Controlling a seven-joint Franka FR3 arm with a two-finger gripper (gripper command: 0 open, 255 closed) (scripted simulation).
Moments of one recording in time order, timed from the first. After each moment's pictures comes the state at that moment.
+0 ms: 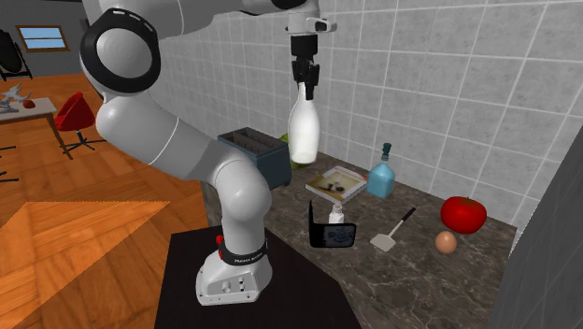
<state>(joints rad) 0.16 -0.82 0.33 -2.20 0.22 1.46 0.32</state>
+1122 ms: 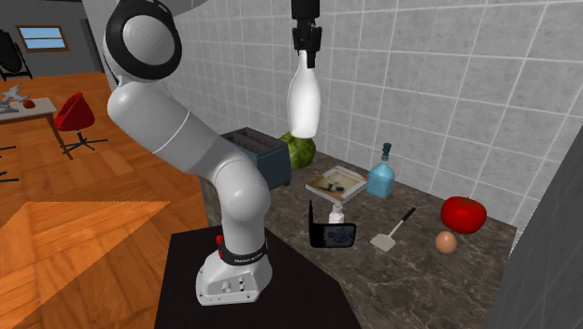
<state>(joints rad) 0.13 -0.70 0.31 -1.88 0.19 1.26 0.34</state>
